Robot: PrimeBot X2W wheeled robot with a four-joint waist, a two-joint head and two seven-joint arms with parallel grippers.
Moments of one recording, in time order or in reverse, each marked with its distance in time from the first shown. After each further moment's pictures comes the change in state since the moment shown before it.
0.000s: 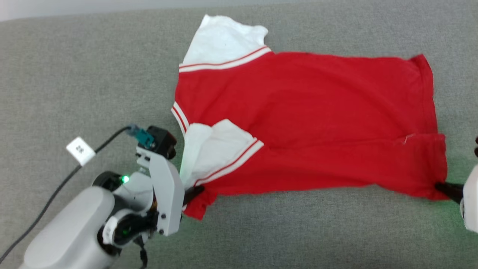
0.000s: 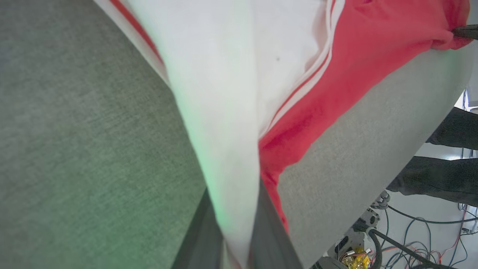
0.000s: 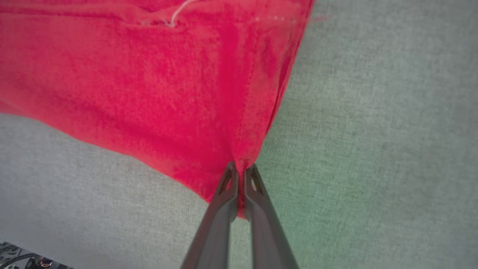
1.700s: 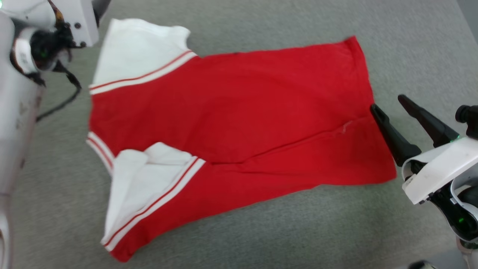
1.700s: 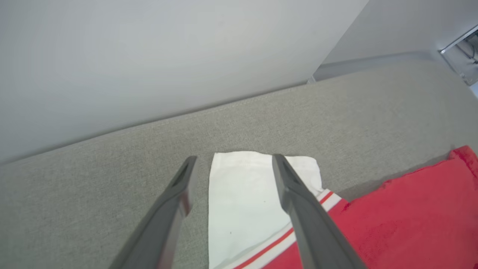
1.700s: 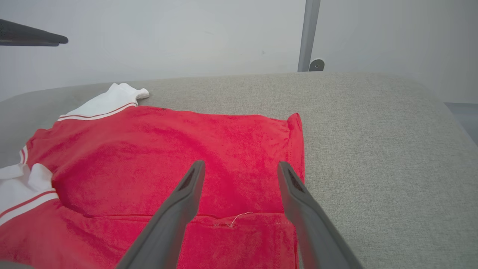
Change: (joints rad) left arm -0.665 -0.051 0.114 0.543 0.195 0.047 -0.136; right arm -0.017 0.291 -0.019 -0.248 -0.175 0.000 -0.533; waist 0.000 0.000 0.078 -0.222
